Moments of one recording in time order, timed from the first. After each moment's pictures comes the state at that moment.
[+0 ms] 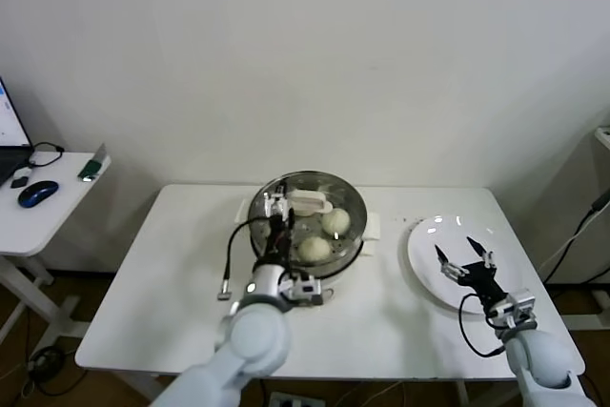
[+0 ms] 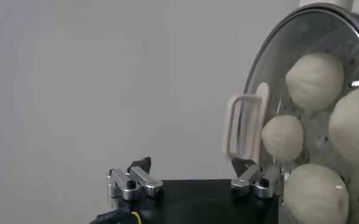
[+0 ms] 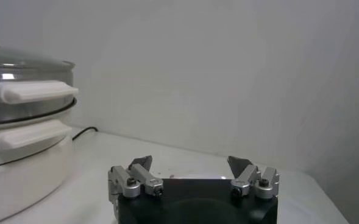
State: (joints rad) left arm 0.93 -1.21 0.17 -1.97 1.25 0.74 0.23; right arm -1.21 1.16 0.68 1.51 0.27 0.01 -0.34
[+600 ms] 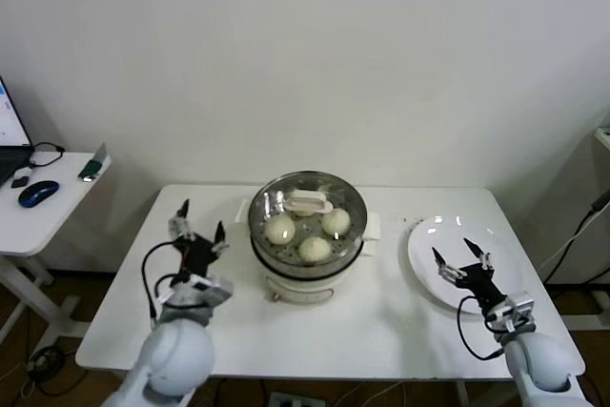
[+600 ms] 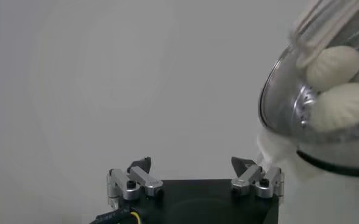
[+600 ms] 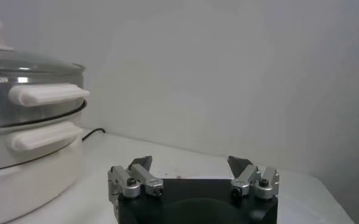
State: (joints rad) left arm 1.22 -1.17 -0.25 -2.05 0.55 0.63 -0.15; right arm -1.23 1.17 0.68 1.54 0.26 0.02 -0.36
